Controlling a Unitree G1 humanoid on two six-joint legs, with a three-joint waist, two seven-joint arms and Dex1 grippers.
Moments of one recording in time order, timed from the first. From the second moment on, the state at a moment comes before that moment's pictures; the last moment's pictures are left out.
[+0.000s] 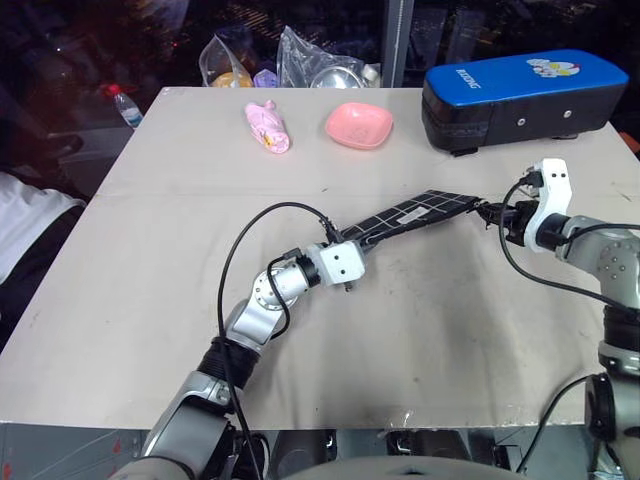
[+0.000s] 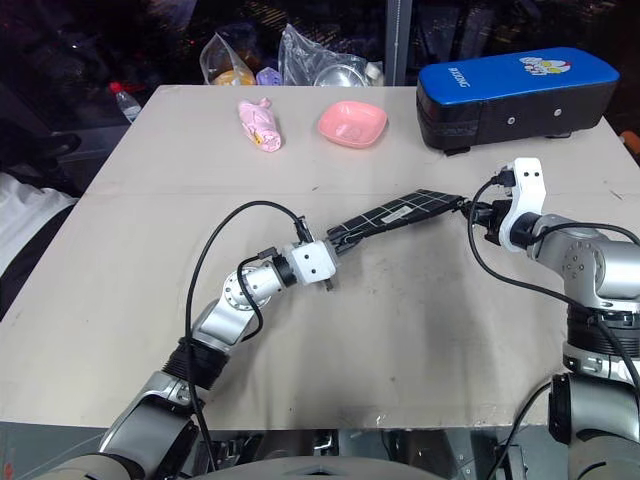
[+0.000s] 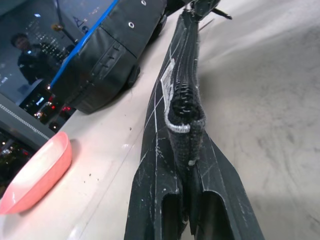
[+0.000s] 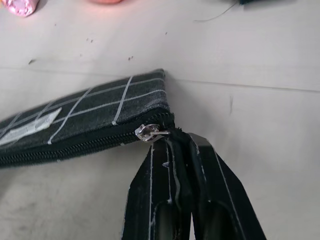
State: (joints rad) left arm -0.42 0.36 -0.28 0.26 0.18 -0.46 -0.56; right arm -0.52 -0.59 -0.23 -0.04 0.52 1.02 0.45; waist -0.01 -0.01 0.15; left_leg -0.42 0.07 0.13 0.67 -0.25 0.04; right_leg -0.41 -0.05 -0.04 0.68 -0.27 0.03
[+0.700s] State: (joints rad) left arm 0.11 0.52 -0.08 -0.22 -0.15 -0.04 -0.65; right arm -0.13 -0.79 -0.22 0.14 0.41 0.21 1.08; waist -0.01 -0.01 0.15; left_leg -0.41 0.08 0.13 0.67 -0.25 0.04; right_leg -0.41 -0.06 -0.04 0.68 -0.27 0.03
